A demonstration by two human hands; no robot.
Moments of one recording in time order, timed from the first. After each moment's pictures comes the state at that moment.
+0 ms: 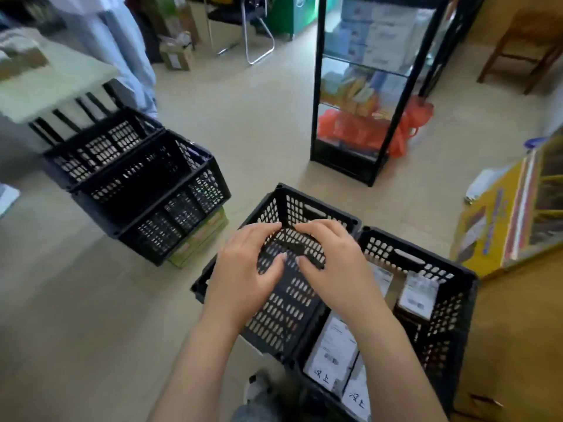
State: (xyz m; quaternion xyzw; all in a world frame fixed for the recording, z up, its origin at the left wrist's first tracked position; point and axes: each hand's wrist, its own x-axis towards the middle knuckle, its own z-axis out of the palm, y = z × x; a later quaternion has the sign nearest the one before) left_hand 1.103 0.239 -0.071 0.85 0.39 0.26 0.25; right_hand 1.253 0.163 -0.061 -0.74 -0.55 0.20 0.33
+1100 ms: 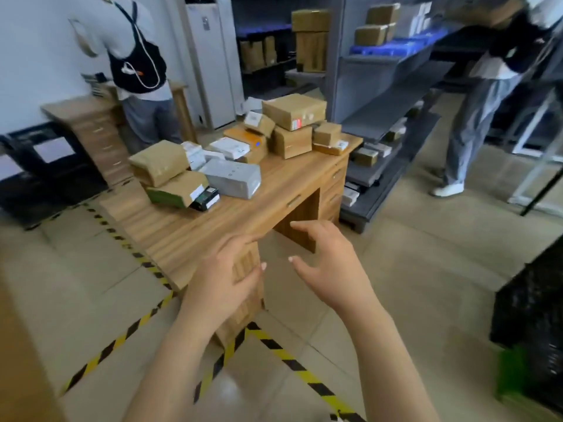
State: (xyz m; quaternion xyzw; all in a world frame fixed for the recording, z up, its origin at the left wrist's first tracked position) left_hand 0.428 -0.093 0.028 0.31 0.87 0.39 -0.03; right_hand 0.506 0.087 0.042 -0.08 -0.92 0.35 0.18
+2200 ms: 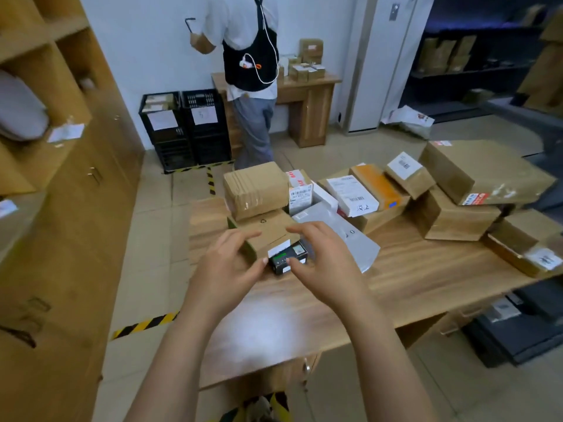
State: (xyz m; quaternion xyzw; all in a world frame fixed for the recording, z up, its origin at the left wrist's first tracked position) left_hand 0.084 -0.089 0.015 0.03 0.91 0.37 -0.17; right_hand 0.041 0.094 0.019 0.20 -0.90 0.38 0.06
